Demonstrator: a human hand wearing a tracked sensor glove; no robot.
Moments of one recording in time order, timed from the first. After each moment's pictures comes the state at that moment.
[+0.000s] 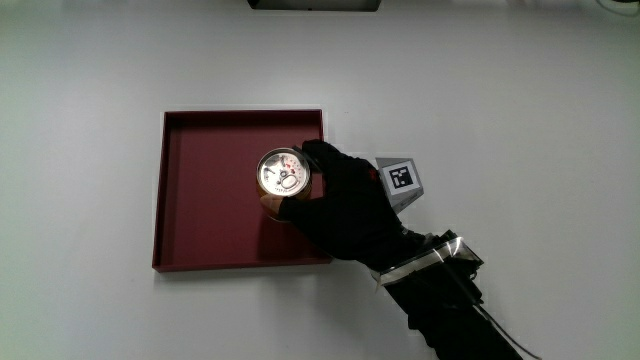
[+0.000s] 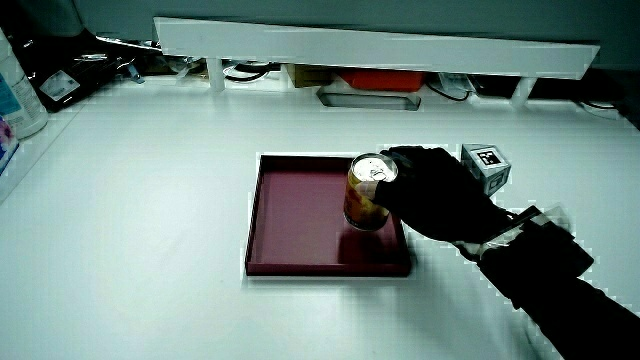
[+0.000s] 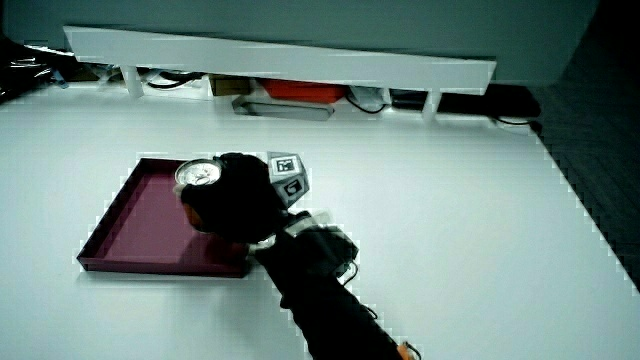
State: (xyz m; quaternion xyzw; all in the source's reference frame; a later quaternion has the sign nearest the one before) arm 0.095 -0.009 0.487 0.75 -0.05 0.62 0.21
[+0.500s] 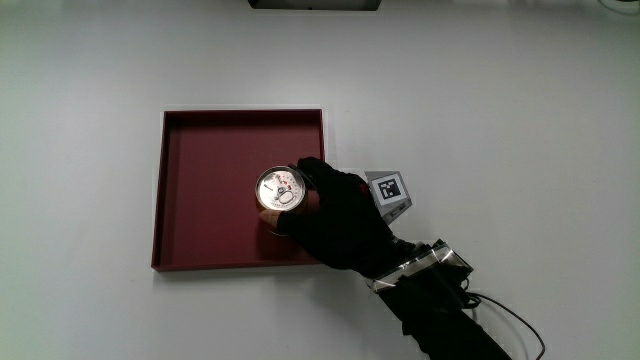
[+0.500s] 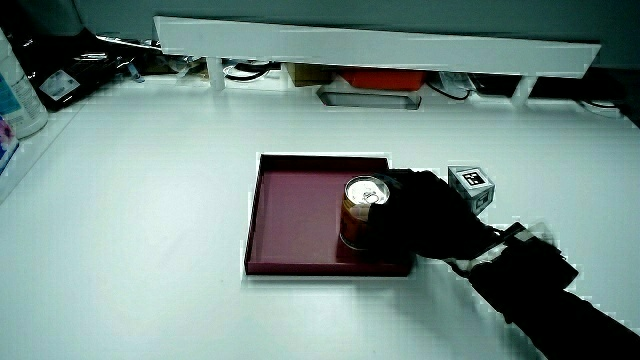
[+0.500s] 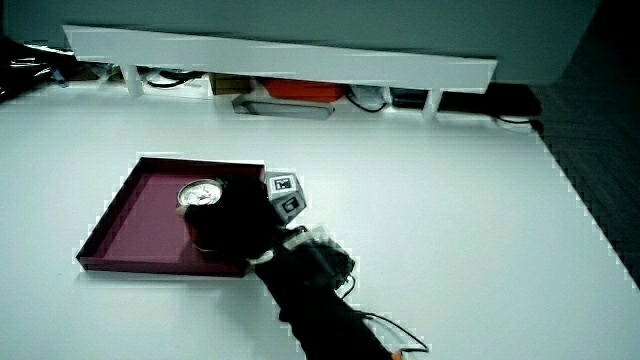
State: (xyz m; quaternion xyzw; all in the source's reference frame) arm 0.087 0.004 0.517 0.74 -0.03 0.62 0.26
